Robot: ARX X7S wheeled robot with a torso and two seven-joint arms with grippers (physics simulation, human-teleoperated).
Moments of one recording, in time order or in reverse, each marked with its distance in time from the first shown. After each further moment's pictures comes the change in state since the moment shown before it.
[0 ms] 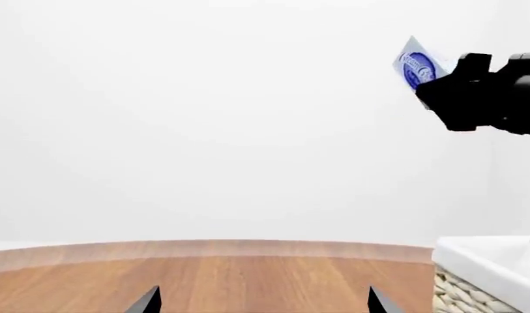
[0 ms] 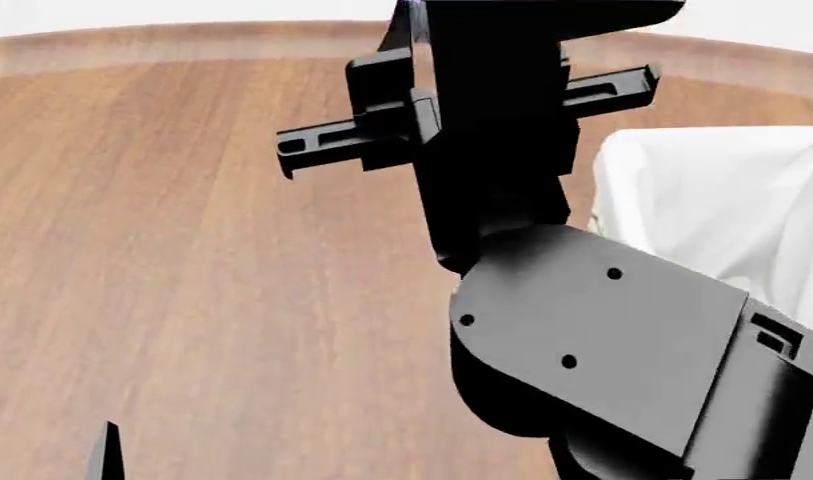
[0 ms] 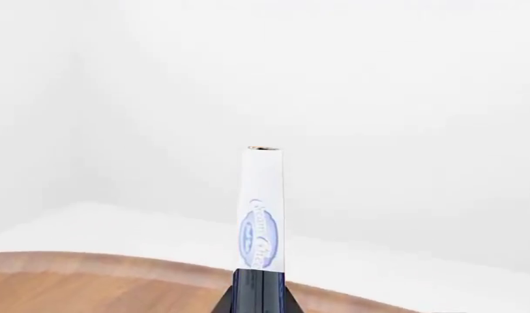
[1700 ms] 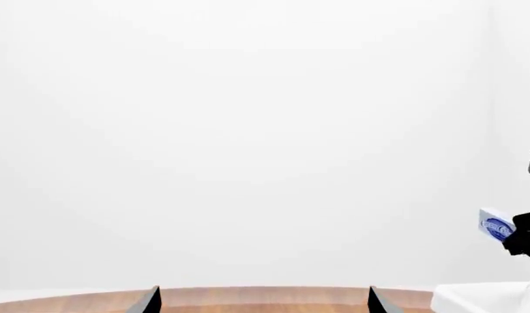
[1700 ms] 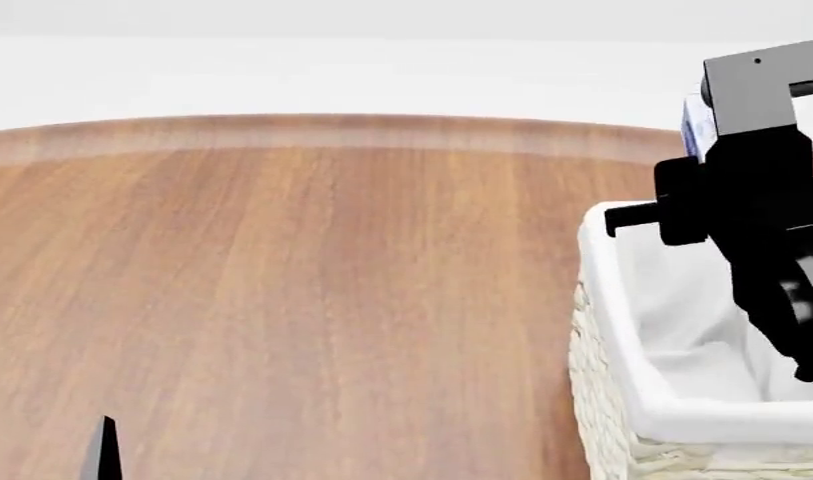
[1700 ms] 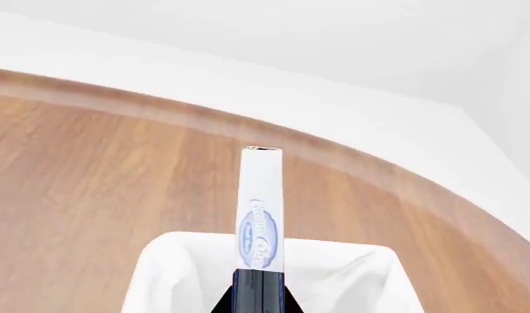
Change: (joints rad) left arm -0.016 -0.025 0.004 0.001 -0.026 -0.015 -0.024; right arm 0.062 -0.094 -0.153 1.098 0.047 0.311 -0.679
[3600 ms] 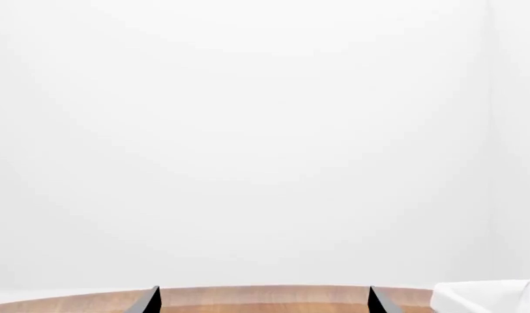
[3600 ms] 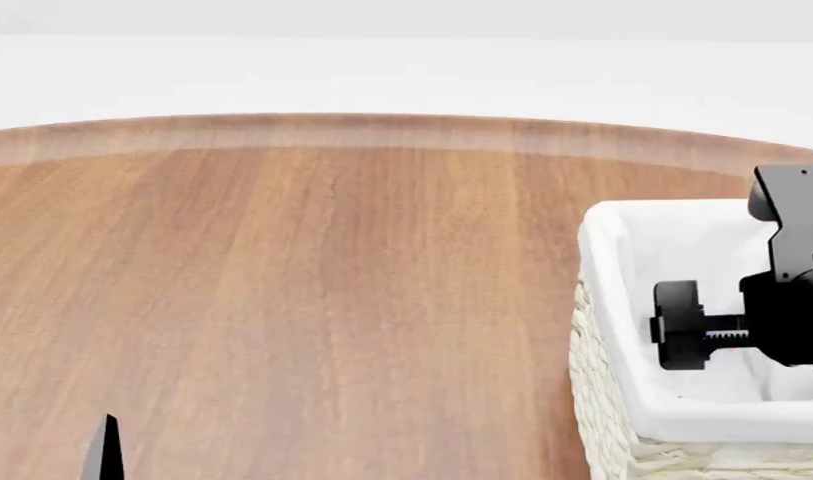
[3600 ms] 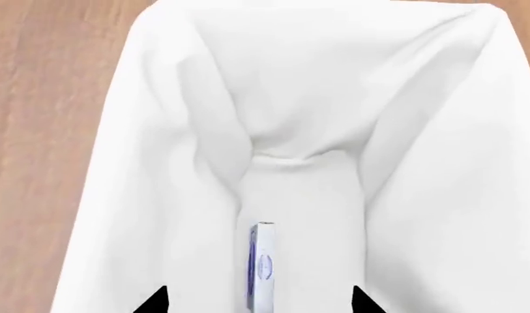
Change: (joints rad) left arm -0.015 -0.021 0.016 -0.001 -0.009 -0.003 -0.019; right arm 0.031 -0.006 -0.052 0.231 0.018 0.410 -0.401
